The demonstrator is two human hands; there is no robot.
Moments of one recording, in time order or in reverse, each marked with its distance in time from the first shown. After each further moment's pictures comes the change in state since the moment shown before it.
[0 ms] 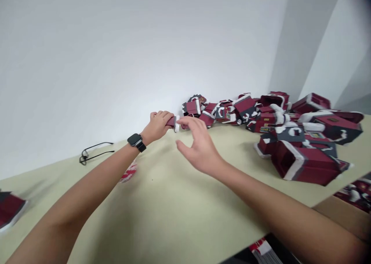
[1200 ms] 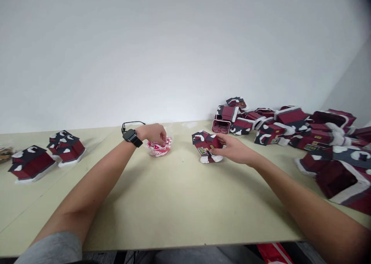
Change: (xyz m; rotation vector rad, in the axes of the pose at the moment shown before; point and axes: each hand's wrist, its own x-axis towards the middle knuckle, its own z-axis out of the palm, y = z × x) left_hand -0.153 -0.054 -0.065 -0.144 -0.610 -0.413; right_hand -0.011 0.026 0.009 0.058 -0.662 0.484
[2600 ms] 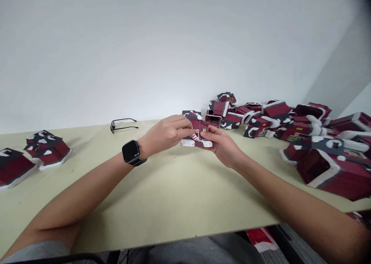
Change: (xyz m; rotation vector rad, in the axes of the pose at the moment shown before) left_hand -0.022 0.095 0.018 0.277 0.953 0.944; right_hand -0.016 -0.035 0.026 1.059 0.109 0.080
